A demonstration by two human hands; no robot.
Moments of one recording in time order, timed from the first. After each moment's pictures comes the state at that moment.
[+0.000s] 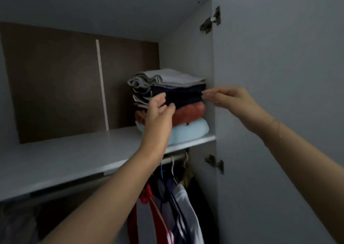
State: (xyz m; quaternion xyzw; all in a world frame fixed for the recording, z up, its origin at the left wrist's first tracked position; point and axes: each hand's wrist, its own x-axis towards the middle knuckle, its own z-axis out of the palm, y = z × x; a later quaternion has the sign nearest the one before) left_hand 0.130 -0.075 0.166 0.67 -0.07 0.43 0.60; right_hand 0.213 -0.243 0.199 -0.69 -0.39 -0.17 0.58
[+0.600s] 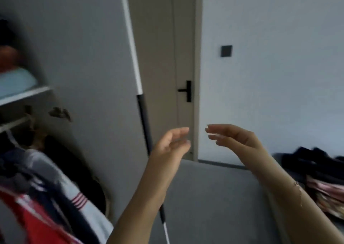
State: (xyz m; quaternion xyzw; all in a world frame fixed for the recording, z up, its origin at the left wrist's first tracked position) left_hand -0.029 -0.403 -0.010 0.68 -0.22 -0.06 0.70; right_hand -0.080 -0.582 -0.016 -0.76 -0.03 -0.22 0.61
